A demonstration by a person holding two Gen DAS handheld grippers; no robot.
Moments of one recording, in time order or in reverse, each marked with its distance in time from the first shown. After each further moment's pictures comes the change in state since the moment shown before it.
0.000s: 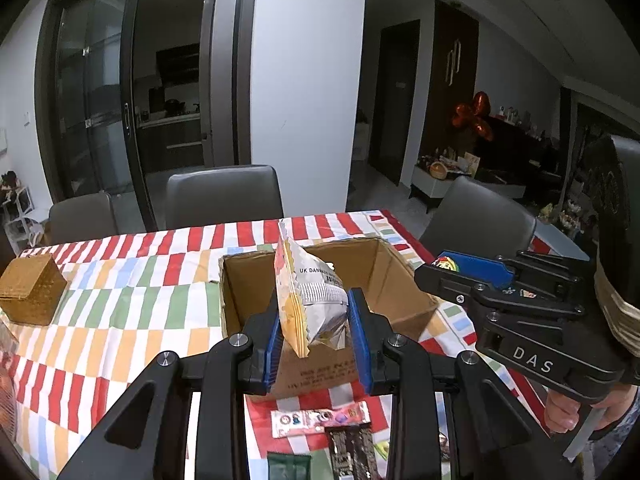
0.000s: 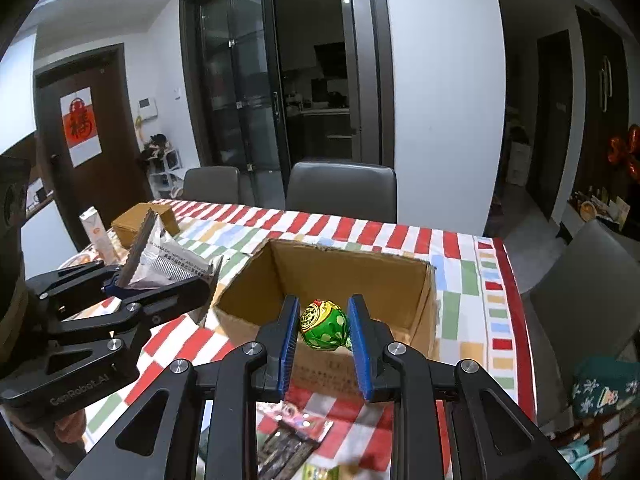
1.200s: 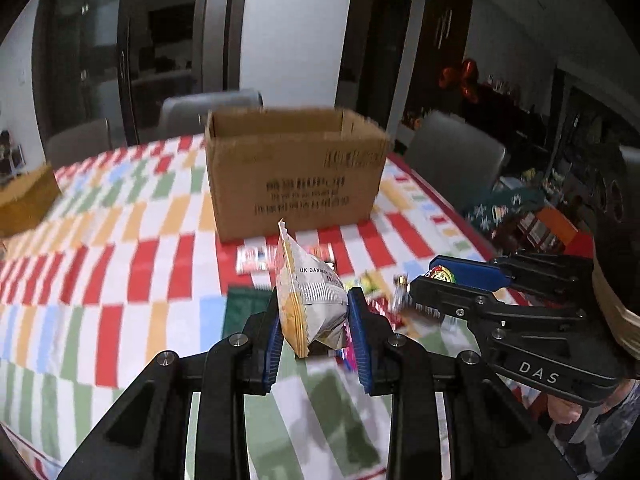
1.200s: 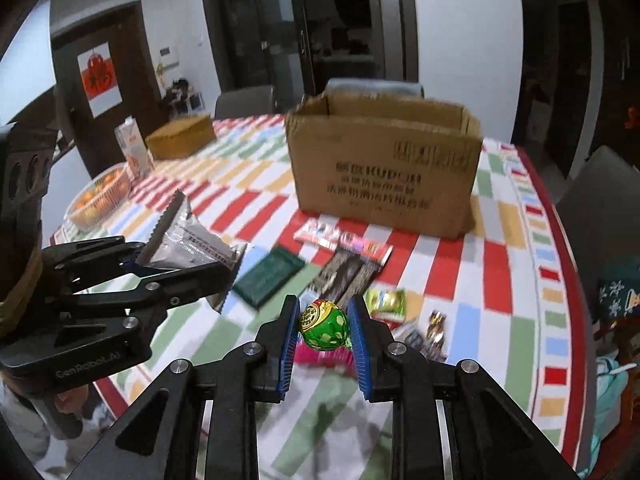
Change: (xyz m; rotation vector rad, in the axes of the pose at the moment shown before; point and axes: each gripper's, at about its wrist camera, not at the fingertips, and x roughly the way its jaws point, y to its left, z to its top) left arm -0.074 -0.037 -0.164 -0.019 0.121 -0.062; right arm -0.052 0.054 -0.165 -0.007 0.164 0.069
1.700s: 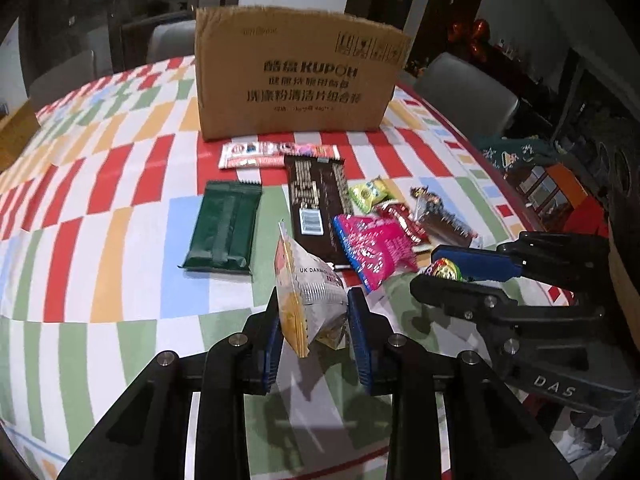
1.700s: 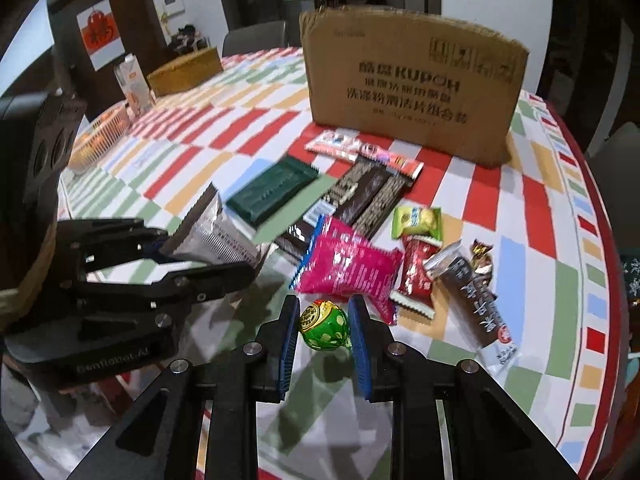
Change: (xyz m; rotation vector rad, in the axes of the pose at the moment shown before) left arm 0.056 0.008 -0.063 -0.054 0.228 -0.038; right arm 0.047 0.007 -0.049 -0.038 0.209 0.036
